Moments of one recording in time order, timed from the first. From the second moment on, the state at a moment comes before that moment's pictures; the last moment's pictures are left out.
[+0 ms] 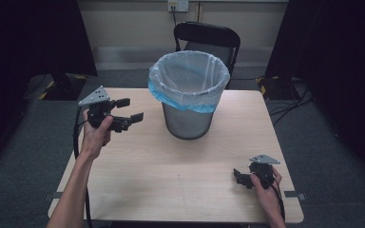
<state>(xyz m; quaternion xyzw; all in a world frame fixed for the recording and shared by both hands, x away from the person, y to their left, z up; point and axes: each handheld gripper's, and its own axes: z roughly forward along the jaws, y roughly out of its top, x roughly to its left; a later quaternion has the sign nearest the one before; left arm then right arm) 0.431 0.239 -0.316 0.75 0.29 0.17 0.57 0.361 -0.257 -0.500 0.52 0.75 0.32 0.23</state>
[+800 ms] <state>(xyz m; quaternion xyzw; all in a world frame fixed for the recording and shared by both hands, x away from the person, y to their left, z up) 0.396 0.276 -0.367 0.78 0.34 0.17 0.50 0.361 -0.257 -0.500 0.52 0.75 0.32 0.23</state>
